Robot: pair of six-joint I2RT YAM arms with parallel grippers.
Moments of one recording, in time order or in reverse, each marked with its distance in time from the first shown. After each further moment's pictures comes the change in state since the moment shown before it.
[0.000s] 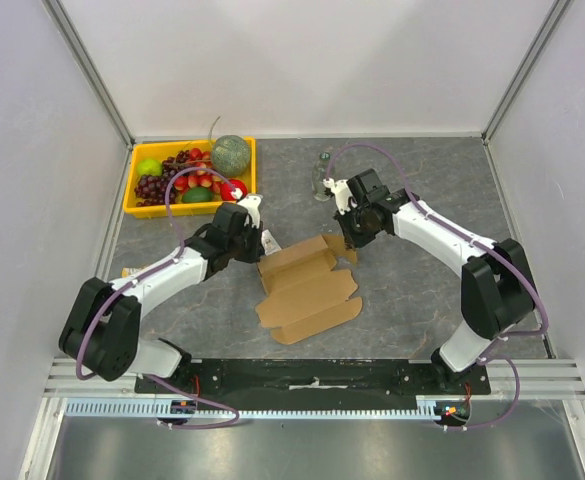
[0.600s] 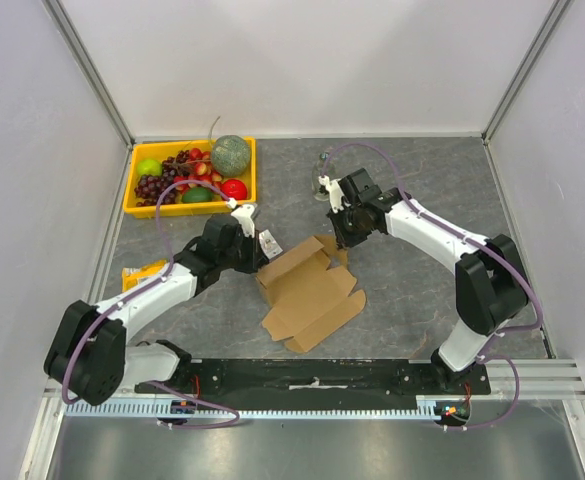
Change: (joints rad) left arm 0.000 -0.133 -0.127 0.052 0.140 -0.074; right arm 0.034 0.045 0.043 0.012 -0.017 0.121
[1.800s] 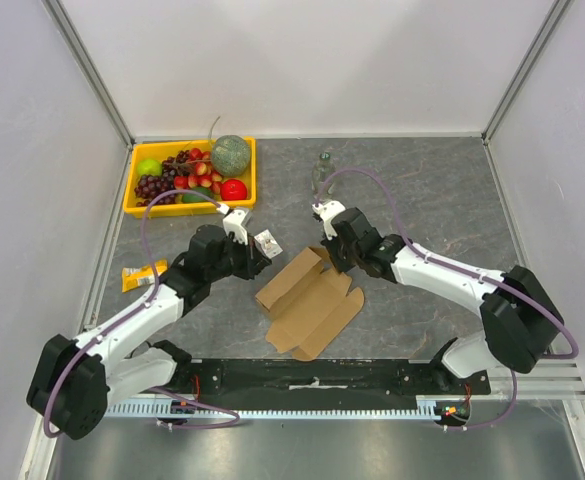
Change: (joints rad) left arm -0.020 -0.201 -0.117 0.098 0.064 -0.038; right arm 0.201 -0.224 -0.343 0.355 0.271 0.053
